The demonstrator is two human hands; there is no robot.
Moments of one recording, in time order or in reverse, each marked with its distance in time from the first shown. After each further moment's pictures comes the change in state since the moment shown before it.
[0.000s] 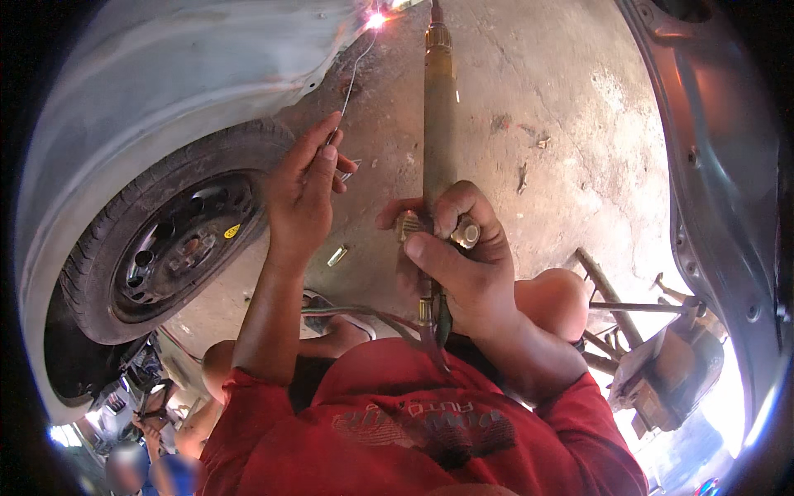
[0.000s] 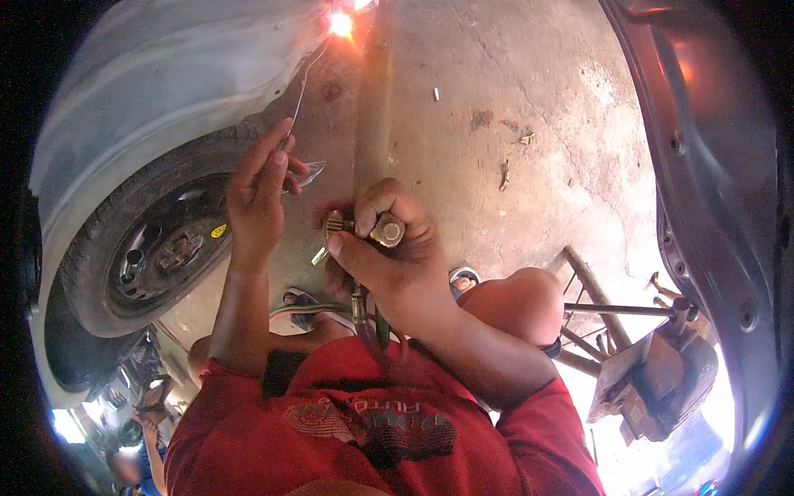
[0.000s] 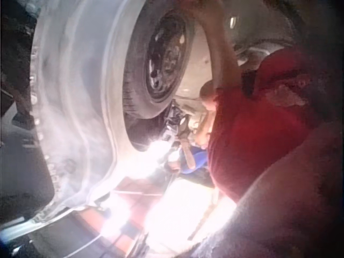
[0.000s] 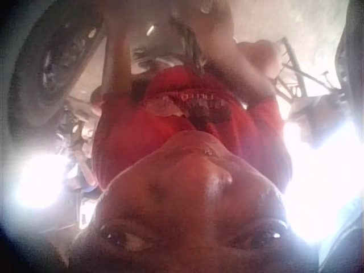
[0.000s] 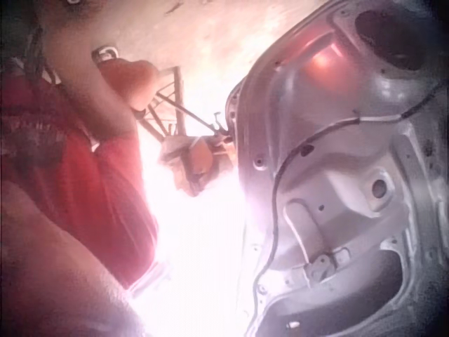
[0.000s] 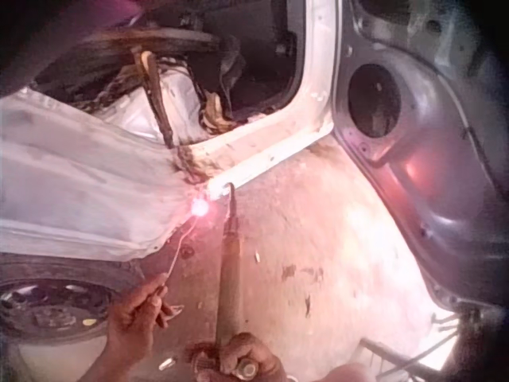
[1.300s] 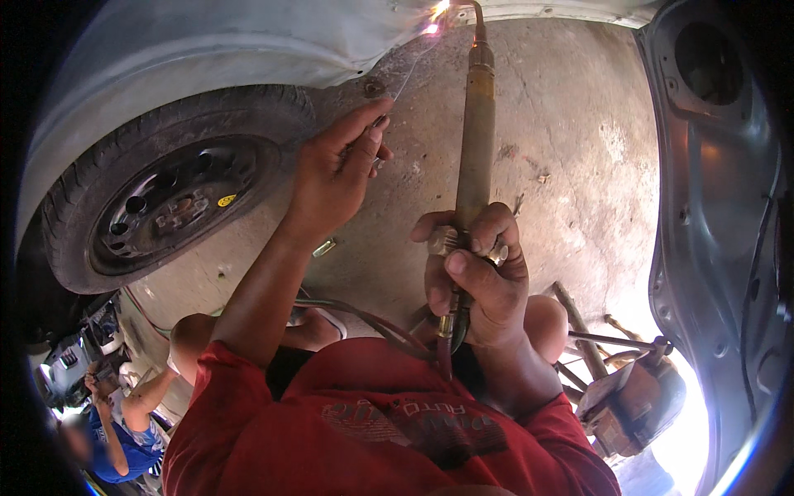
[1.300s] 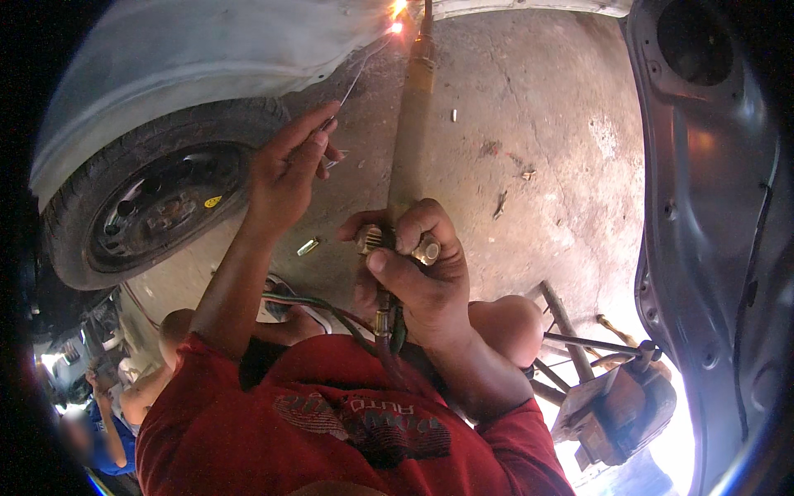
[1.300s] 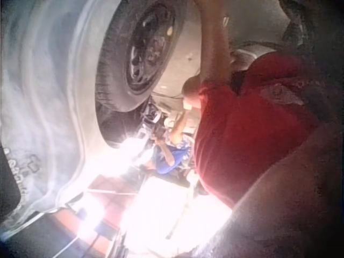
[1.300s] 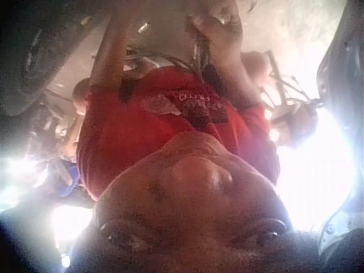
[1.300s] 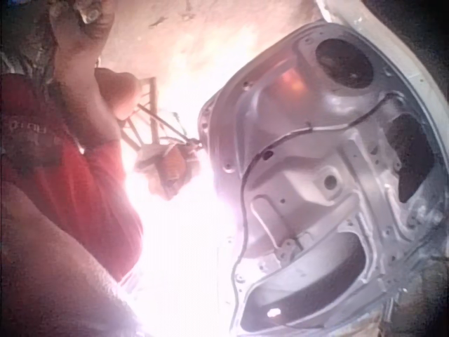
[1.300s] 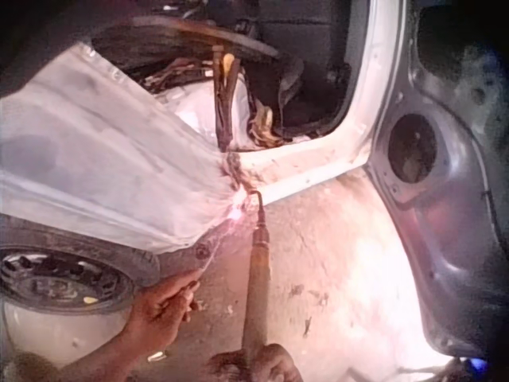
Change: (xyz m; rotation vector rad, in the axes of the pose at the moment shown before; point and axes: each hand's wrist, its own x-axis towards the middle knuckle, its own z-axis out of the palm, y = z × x) left_hand 0.002 -0.002 -0.006 -0.084 -0.035 0.015; right_hand -0.005 -0.002 0.008 0.043 -0.054 0.026
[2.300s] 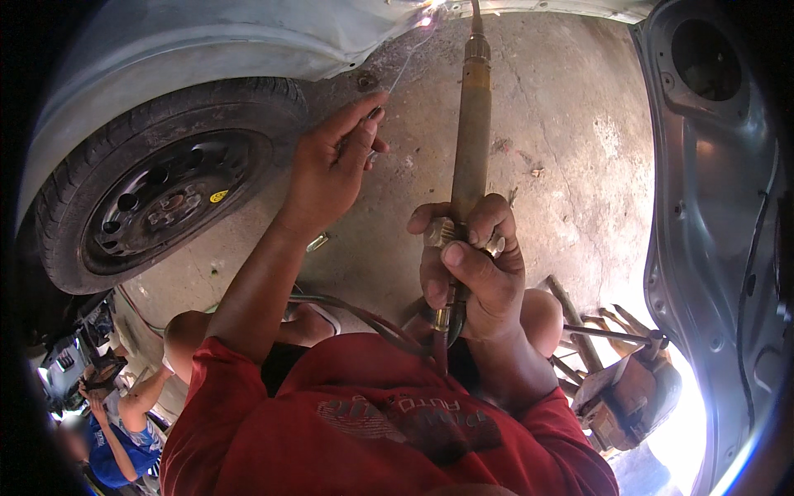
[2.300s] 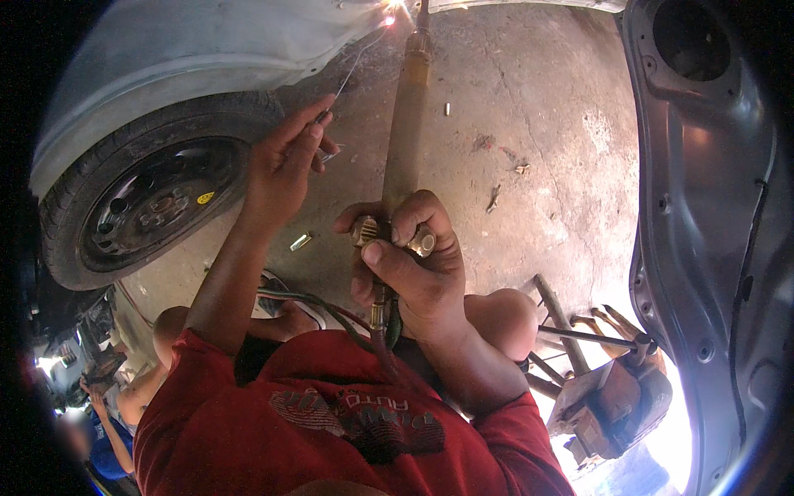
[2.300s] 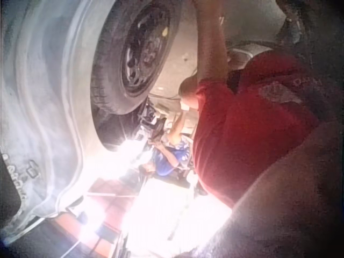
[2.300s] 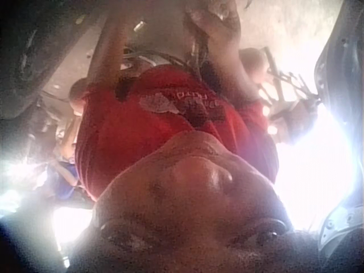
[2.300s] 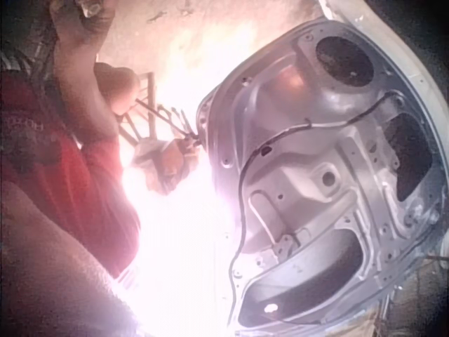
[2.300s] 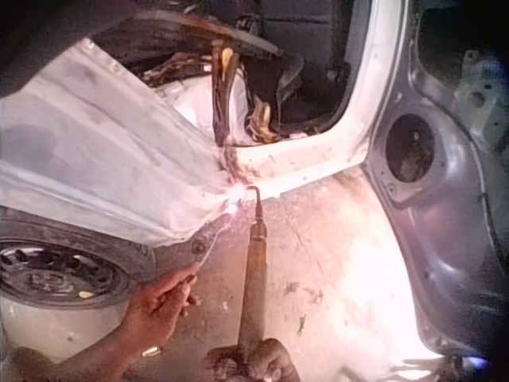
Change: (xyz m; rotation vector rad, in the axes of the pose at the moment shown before) left_hand 0.000 -0.003 0.004 0.009 -0.011 0.005; right_hand 0.000 -0.002 -0.004 0.012 -0.040 -0.002
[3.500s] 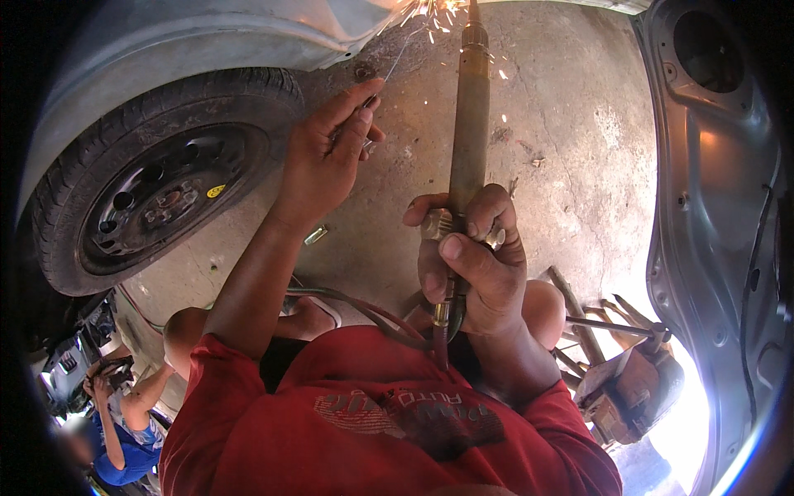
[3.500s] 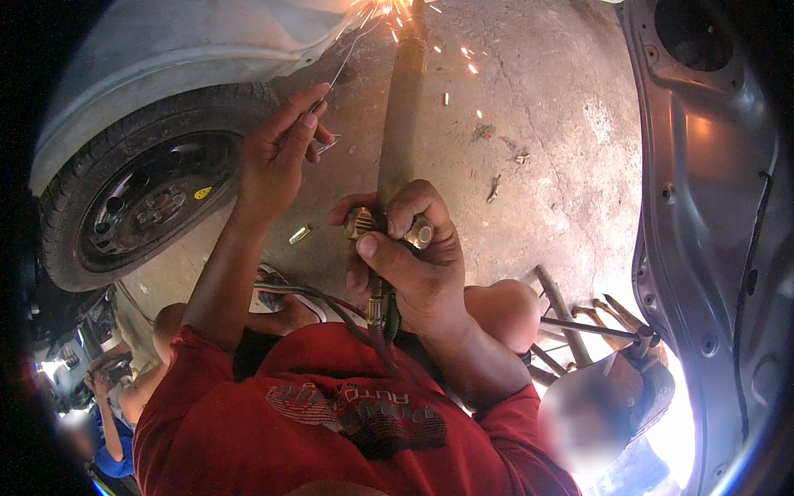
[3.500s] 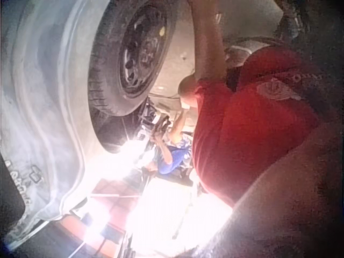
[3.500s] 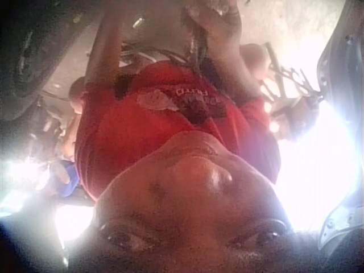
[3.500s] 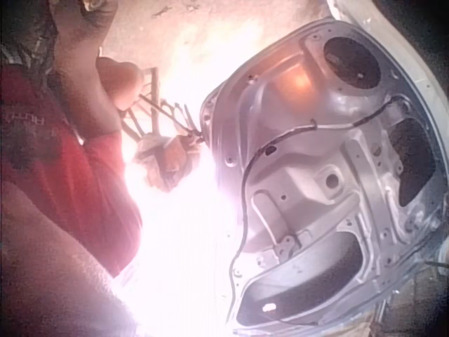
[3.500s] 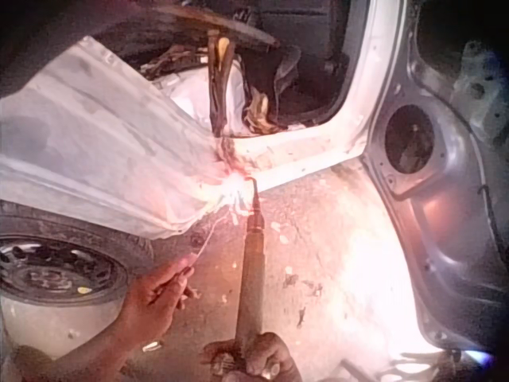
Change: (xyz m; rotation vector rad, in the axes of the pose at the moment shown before) left_hand 0.002 -0.002 -0.001 0.021 0.030 0.037; right_hand 0.000 0.001 0.001 0.023 -0.005 -0.002
